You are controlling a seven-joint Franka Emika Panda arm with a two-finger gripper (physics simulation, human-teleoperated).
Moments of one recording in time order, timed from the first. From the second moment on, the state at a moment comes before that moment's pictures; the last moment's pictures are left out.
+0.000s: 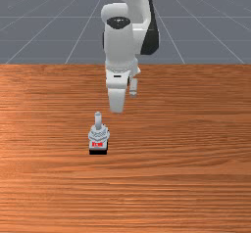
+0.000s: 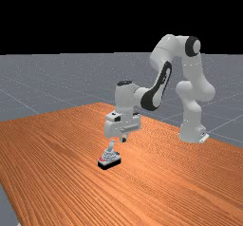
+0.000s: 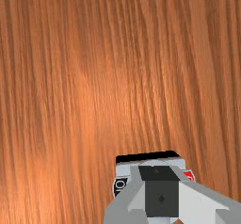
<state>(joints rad) -0.01 0.33 -0.02 -2.10 0.02 2.47 -0.74</state>
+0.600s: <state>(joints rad) -0.18 0.40 0.04 -1.97 0.24 2.28 -1.09</state>
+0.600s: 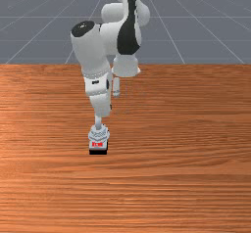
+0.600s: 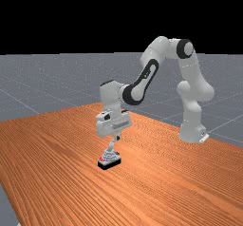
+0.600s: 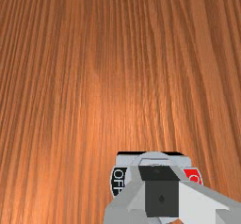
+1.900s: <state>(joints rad) -0.15 0.44 -0.05 -2.05 0.02 2.49 -1.01</state>
